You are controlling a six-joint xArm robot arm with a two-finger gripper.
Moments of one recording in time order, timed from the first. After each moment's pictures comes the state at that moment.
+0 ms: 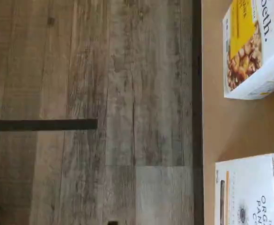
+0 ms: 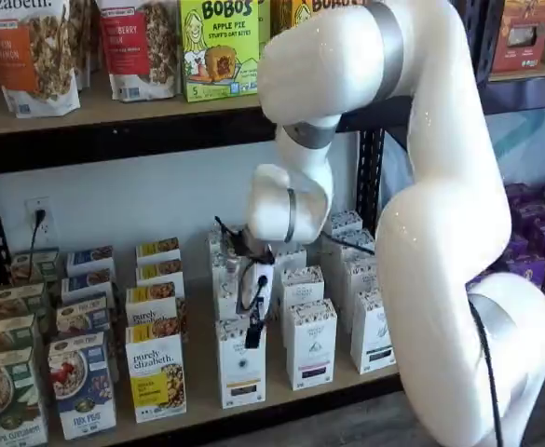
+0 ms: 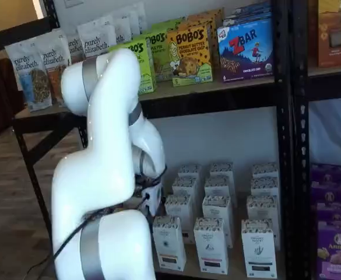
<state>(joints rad) 0.33 0.62 -1.07 0.46 0.43 -1.65</state>
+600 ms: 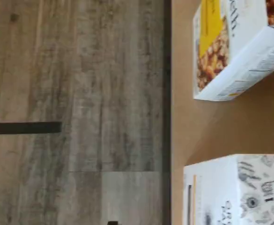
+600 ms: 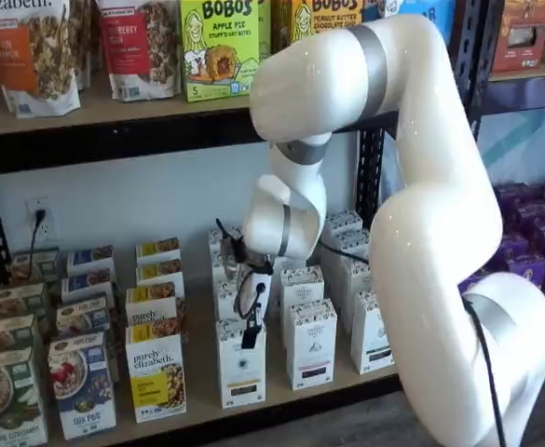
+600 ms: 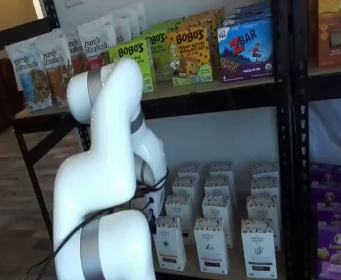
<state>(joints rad) 0.33 0.73 -1.16 0.59 0.33 -1.77</state>
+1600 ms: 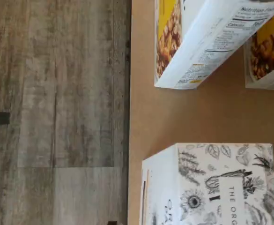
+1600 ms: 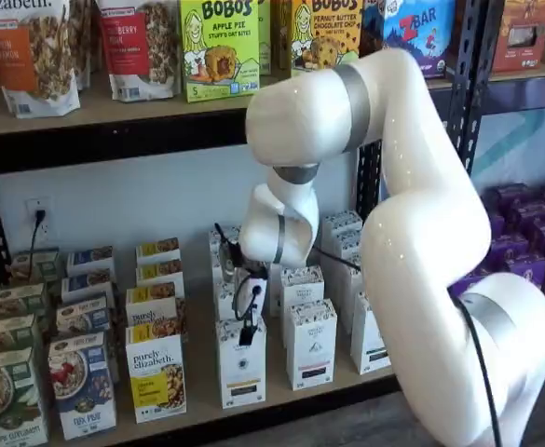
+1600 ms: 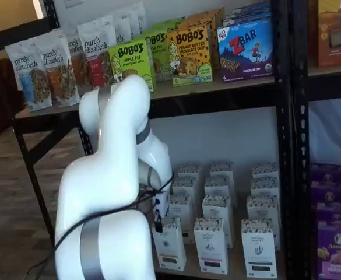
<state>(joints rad) 0.30 0.92 -1.37 0.53 0.32 -1.74</state>
